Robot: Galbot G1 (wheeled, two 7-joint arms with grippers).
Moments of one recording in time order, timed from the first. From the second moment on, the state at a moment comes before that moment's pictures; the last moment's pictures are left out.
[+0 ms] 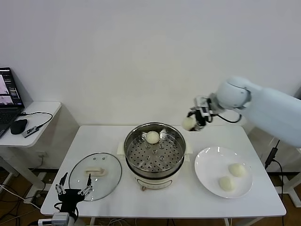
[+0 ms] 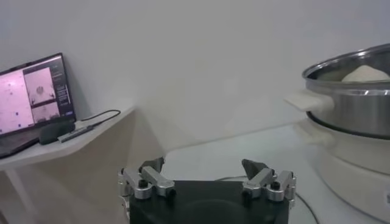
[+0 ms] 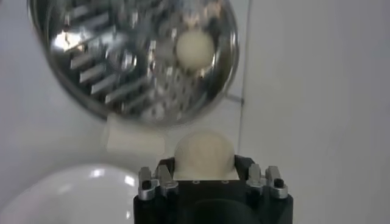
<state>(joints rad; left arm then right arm) 1.71 -1.28 -0.62 -2.11 -0.04 0.12 -0.19 0.53 0.80 -1.08 1.53 0.28 -0.49 -0.94</state>
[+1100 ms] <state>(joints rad) 1.71 -1.30 -0.63 -2.11 -0.04 0.12 -0.19 0.38 1.21 -1.17 1.41 0.43 -0.68 -0.71</state>
